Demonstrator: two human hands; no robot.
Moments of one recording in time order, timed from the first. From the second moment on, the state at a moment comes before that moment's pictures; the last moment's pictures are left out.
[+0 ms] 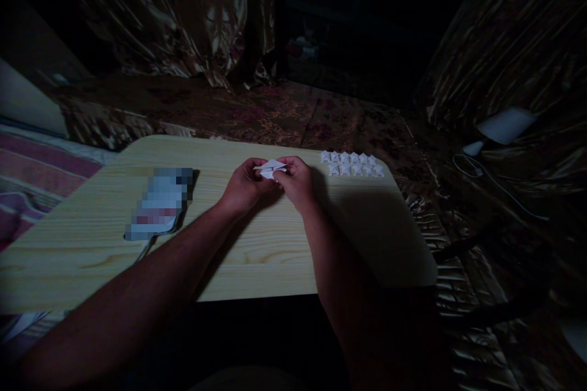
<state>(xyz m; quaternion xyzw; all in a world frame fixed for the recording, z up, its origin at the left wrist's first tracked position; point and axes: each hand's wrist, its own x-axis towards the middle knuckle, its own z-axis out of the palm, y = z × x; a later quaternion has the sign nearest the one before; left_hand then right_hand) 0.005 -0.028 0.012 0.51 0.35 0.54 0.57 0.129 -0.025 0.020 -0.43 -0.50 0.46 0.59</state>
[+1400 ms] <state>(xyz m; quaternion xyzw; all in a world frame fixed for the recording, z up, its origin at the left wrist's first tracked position) -0.002 -0.022 0.009 0.52 0.39 0.55 0.53 0.131 -0.022 0.012 -0.45 -0.50 0.47 0.58</state>
